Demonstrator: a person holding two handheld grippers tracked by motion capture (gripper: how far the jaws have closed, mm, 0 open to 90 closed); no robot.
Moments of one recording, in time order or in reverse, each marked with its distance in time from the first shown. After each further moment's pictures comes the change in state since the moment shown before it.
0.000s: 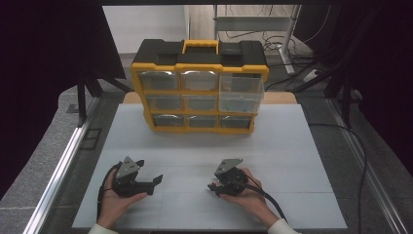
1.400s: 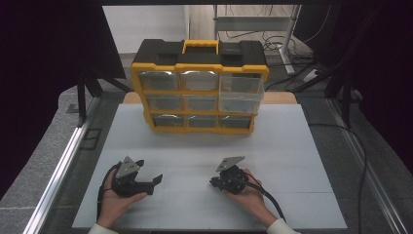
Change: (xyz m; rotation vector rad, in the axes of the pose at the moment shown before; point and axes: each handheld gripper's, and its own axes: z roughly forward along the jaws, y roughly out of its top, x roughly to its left) left arm 0.000 0.000 0.000 -0.003 0.003 -0.002; right arm -0.007 -0.002 0.002 -0.011 0.056 0.066
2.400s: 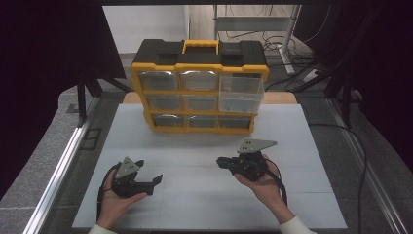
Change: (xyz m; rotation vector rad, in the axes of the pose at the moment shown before) left arm -0.001 -0.001 0.000 -0.003 0.001 -0.004; right arm -0.004 0.037 -0.091 -0.302 0.032 0.044
